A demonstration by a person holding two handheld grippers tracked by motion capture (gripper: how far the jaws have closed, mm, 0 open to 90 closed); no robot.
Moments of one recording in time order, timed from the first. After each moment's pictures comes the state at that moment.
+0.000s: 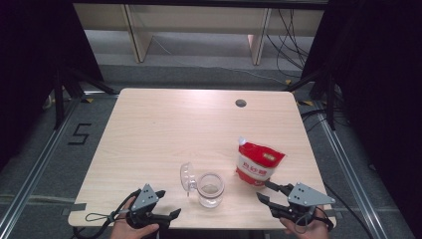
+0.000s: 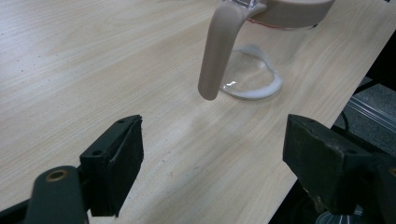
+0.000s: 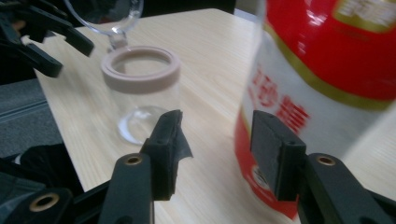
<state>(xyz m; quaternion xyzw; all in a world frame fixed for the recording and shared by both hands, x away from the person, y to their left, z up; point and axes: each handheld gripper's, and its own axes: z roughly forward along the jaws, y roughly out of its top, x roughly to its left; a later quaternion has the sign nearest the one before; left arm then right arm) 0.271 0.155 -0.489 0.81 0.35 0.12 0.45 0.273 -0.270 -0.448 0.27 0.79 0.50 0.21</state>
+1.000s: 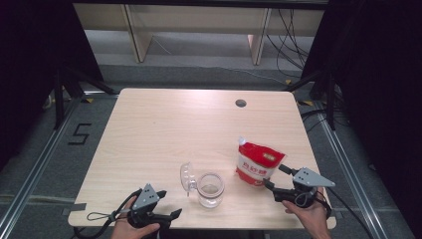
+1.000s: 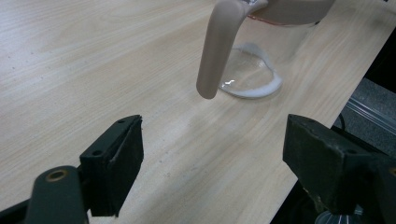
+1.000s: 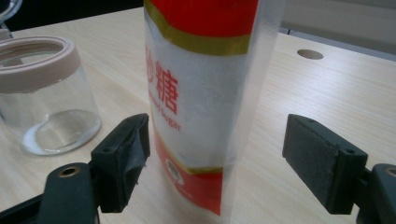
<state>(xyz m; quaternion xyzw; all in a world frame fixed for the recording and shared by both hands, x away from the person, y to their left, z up) 0.274 0.155 -0.493 0.81 0.34 0.12 0.45 0.322 -0.295 -0.476 0.35 0.76 0.50 0.23</state>
